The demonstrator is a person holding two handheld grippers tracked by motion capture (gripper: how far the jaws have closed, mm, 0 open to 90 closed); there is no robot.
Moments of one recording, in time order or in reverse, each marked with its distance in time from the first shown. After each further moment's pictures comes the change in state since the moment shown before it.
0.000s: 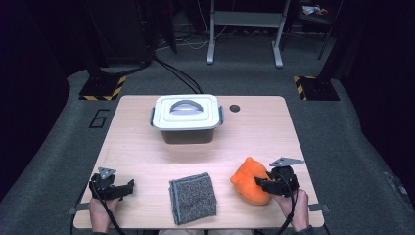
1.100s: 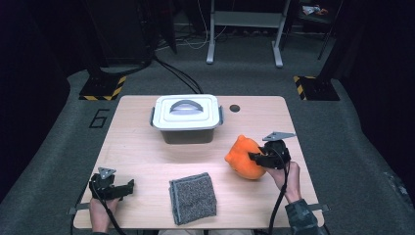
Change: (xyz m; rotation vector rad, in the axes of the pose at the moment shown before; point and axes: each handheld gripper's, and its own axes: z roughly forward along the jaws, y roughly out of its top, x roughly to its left) left arm 0.000 0.000 0.000 -0.005 0.002 -0.002; right arm -0.019 0.069 0.022 -0.080 0.025 -0.081
